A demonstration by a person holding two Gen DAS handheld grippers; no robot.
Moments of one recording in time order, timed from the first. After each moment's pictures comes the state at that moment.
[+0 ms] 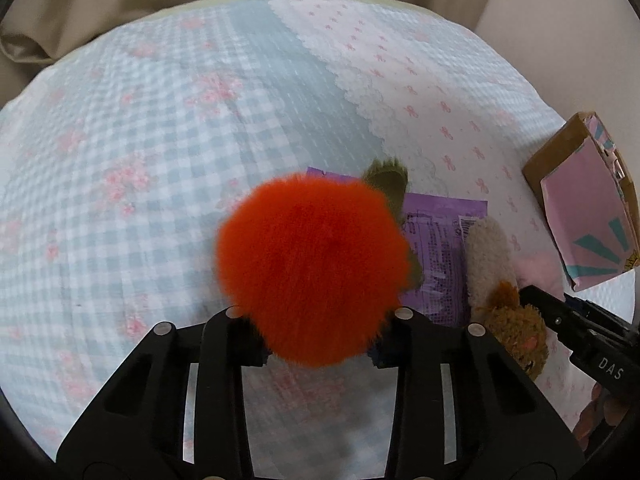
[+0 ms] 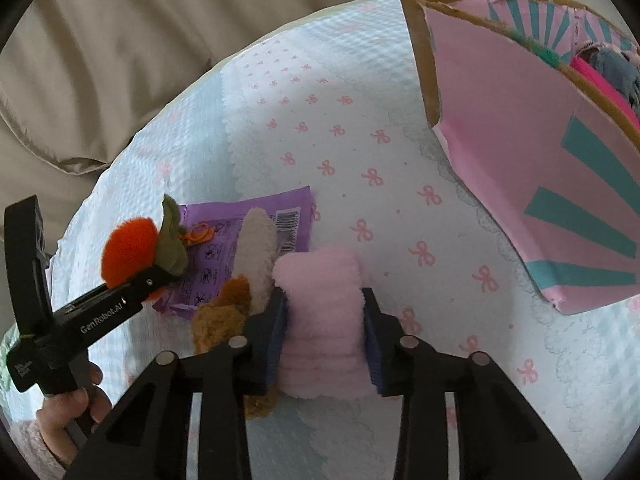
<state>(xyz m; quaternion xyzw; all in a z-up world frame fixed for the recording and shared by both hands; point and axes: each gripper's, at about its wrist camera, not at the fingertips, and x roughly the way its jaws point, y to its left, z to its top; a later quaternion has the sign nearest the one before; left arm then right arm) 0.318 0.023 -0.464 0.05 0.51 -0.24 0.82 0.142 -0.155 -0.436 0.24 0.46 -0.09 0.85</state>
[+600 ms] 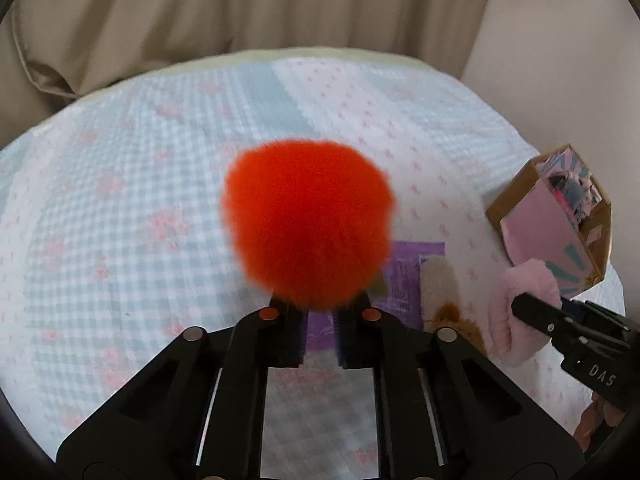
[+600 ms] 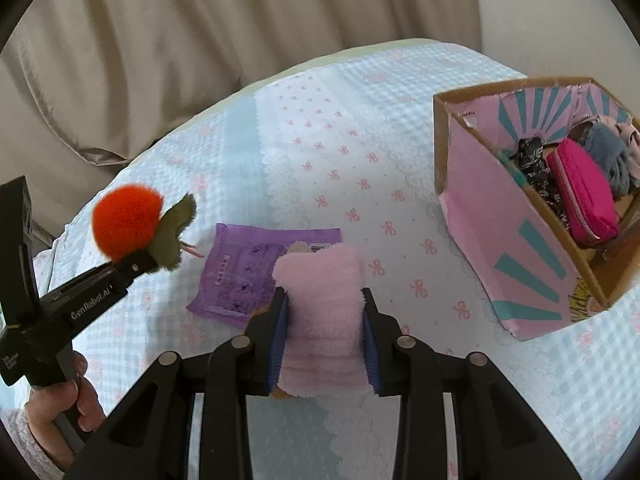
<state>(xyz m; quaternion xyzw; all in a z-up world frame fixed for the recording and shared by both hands) 0.290 0.042 -0.399 0.03 0.44 -0.24 0.86 0.129 -0.138 -0.381 0.18 0.42 -0.08 0.88</state>
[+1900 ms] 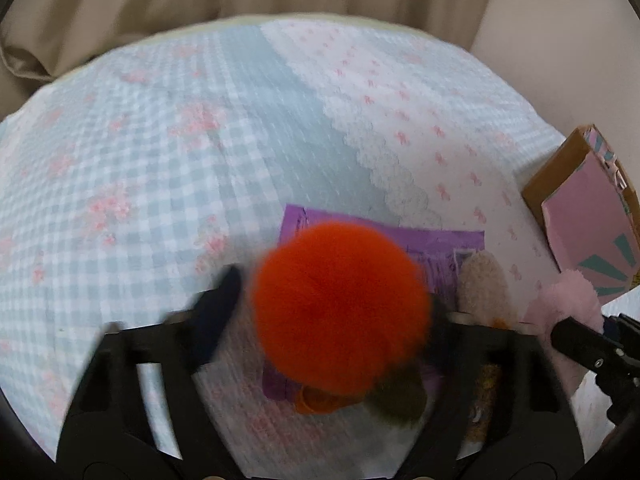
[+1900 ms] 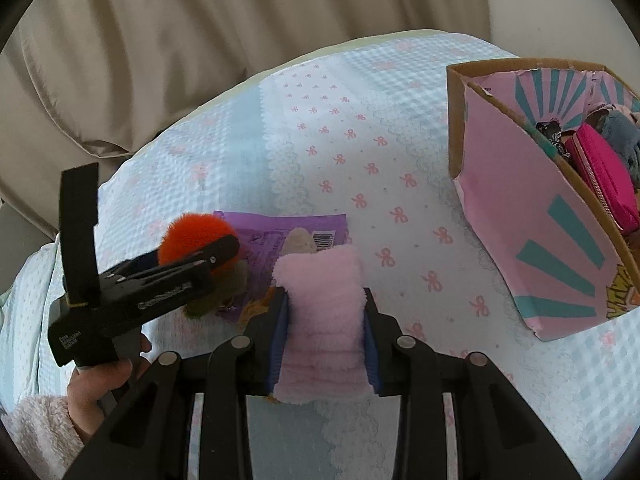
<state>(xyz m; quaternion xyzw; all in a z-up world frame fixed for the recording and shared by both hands) 0.322 0.007 -0.467 0.04 0.47 -0.24 0.85 0.138 -0.136 -0.407 0.19 0.43 -0.06 0.88</state>
